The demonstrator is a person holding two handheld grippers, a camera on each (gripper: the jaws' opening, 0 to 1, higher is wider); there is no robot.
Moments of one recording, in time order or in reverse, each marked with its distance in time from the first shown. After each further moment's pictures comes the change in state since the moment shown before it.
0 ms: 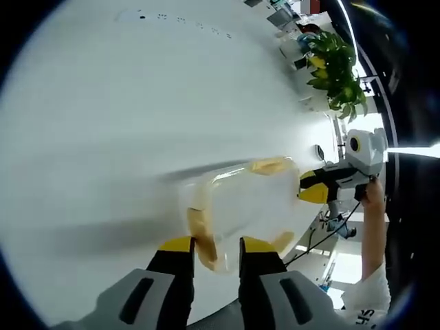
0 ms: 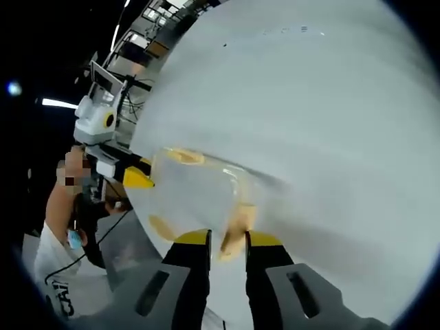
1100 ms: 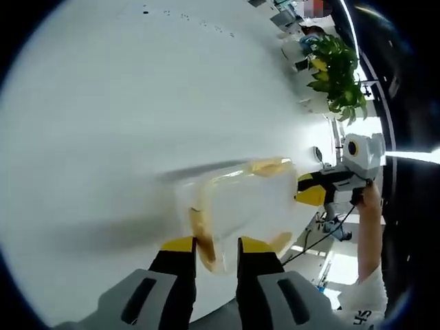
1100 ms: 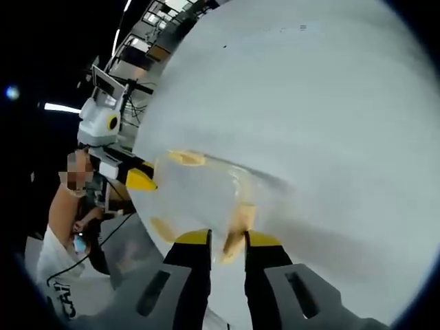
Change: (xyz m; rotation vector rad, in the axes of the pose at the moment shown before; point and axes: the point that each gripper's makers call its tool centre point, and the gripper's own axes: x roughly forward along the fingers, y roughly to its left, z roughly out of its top) left arm 0.008 -0.018 -0.003 0.035 -0.003 -0.010; right arm -0.002 -0.004 -0.010 -0.008 -0.034 0.015
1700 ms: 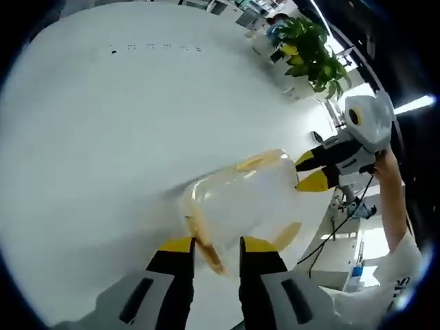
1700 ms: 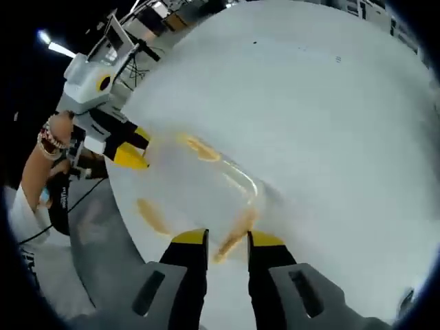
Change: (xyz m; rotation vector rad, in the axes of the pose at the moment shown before) left arm -0.009 0.007 0.007 0.308 -0.114 0.104; right arm 0.004 0.021 -0.010 -0.382 0.126 -0.283
